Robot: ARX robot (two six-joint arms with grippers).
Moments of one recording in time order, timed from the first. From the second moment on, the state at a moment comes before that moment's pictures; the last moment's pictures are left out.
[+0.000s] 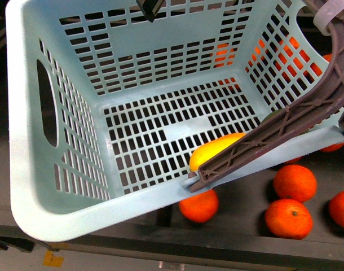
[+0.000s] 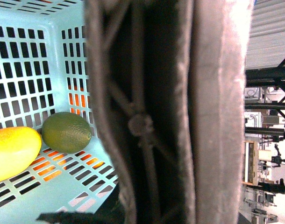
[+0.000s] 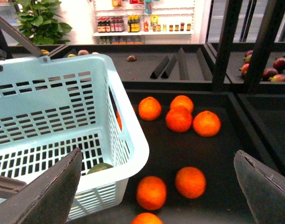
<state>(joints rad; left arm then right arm) -0.63 1.70 1.19 0.04 0.28 -1.03 0.00 0.00 0.02 0.00 0.00 0.00</state>
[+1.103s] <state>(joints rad) -0.38 2.37 1.87 -0.06 -0.32 -1.54 0.00 0.00 0.02 0.00 0.00 0.00</state>
